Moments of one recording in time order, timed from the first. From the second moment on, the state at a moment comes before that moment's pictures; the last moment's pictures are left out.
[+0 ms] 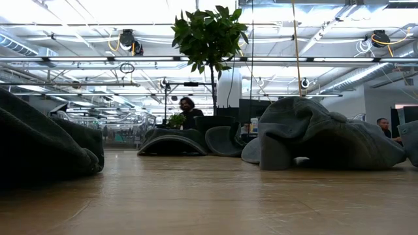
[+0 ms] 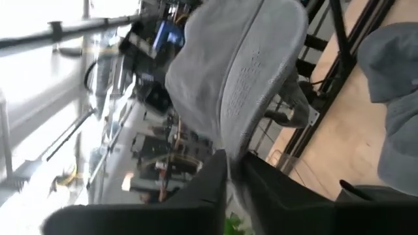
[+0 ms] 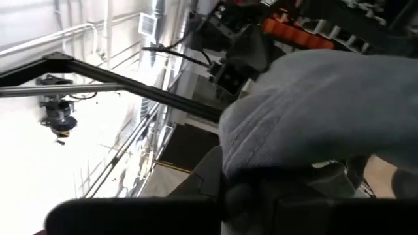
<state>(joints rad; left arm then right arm) -0.40 1.20 1.61 -0.51 -0.49 1.17 0.05 1.22 1.57 -0.21 -0.24 1.28</state>
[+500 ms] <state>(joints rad) -0.40 1.18 1.61 -0.45 -0.51 0.58 0.05 1.16 1.57 -0.26 -0.30 1.09</state>
